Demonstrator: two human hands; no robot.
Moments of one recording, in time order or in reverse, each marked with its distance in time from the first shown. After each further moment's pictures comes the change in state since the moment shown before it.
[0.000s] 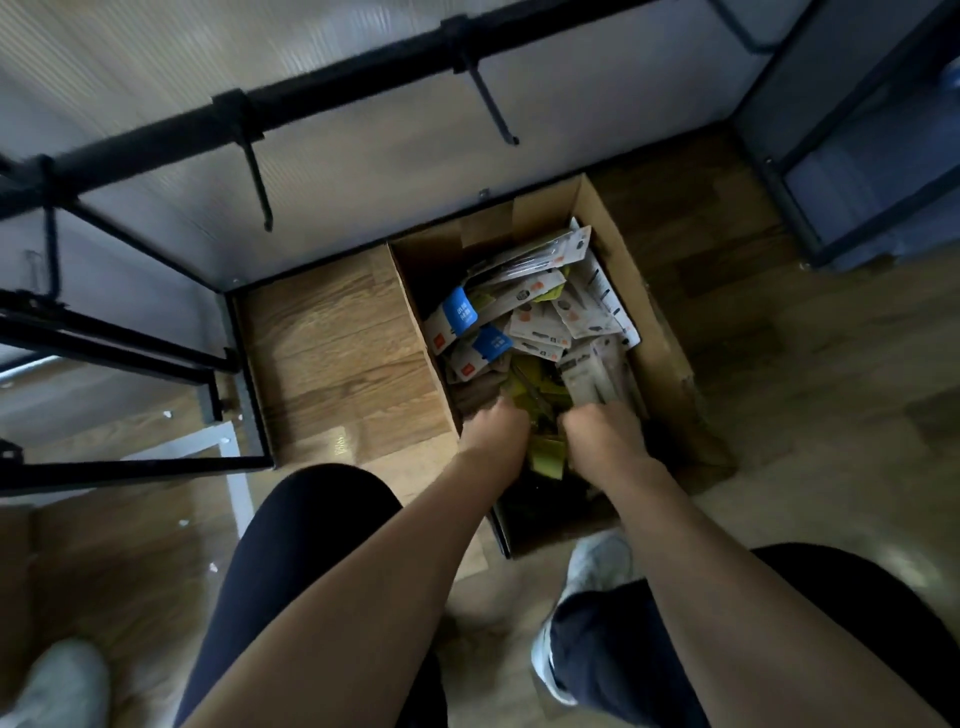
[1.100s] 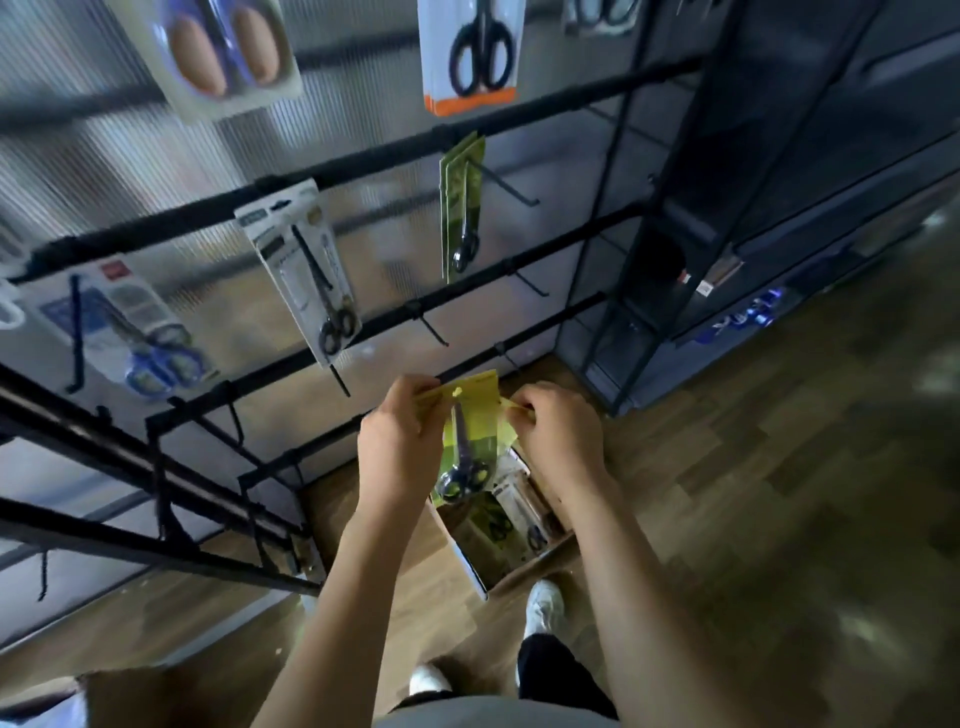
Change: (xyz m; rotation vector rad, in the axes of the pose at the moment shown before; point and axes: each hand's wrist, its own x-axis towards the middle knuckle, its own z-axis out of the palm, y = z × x) left_hand -0.486 0.069 -0.368 -0.666 1.045 0.224; right_hand -0.398 -0.063 -0.430 0.547 0.826 0.208
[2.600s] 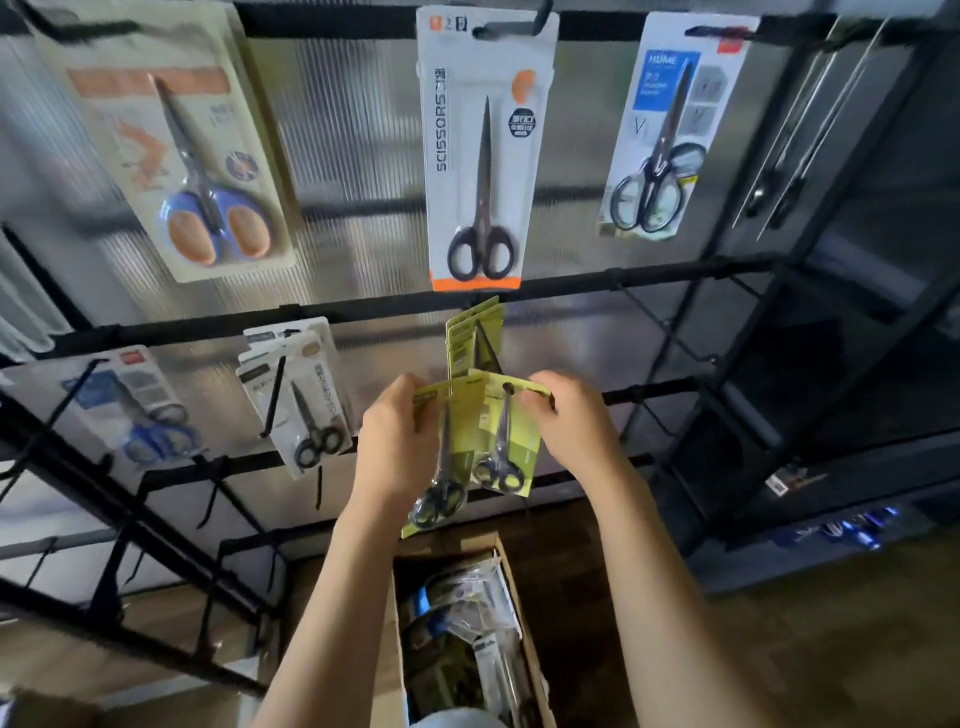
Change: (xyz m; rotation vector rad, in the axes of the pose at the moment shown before) left_hand 0.141 0.086 0.061 0.064 0.257 -0.064; right_hand 0.216 0.038 -0.086 0.315 -0.082 -0.429
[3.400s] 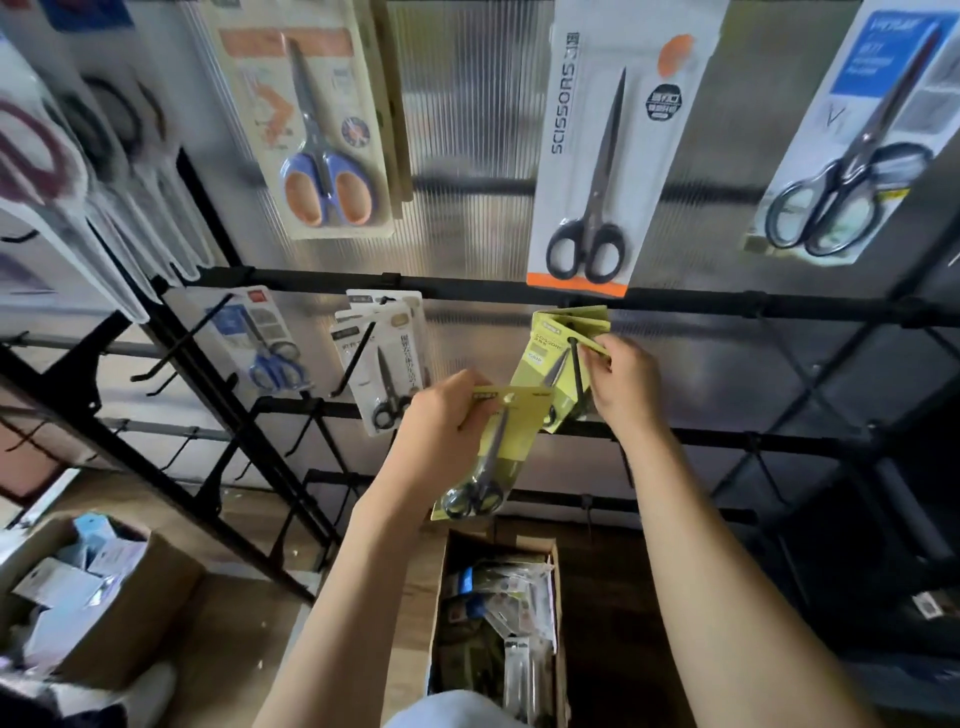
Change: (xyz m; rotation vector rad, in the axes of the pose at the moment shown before) left_hand -0.001 0.001 -0.010 0.086 -0.012 -0.006; right_hand 0.087 0.029 0.044 0.002 0.049 -0.107
